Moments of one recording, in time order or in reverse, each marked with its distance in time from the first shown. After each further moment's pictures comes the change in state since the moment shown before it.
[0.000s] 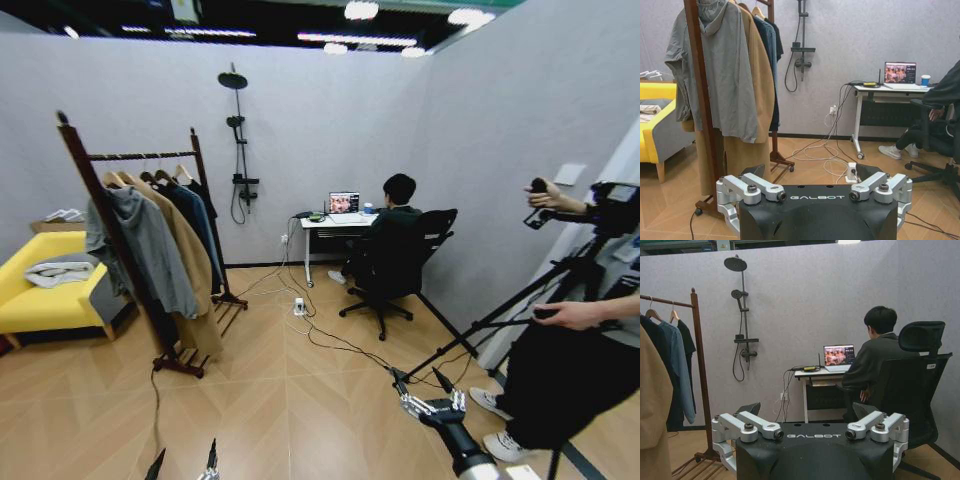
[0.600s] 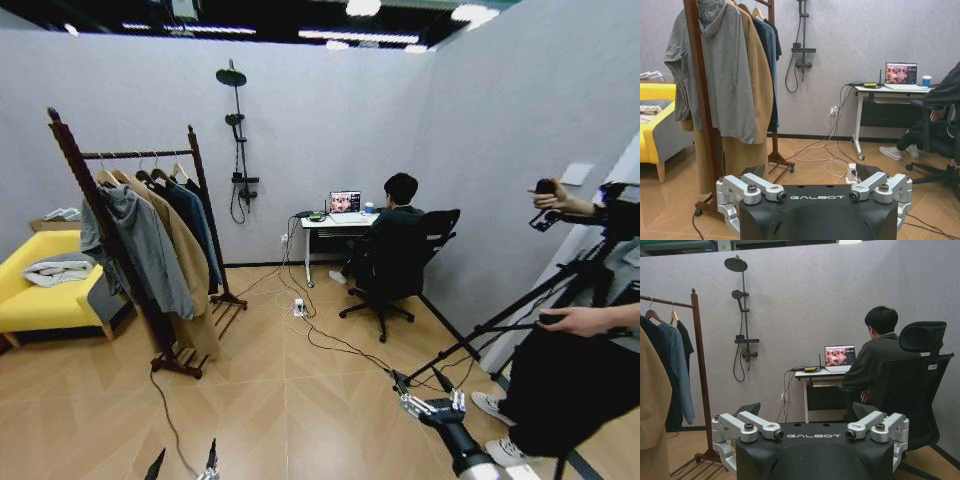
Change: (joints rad) left arm 0.000 0.000 0.000 0.000 0.000 0.000 0.000; right arm 0.000 0.000 0.000 0.000 0.000 0.000 0.000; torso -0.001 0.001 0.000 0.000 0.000
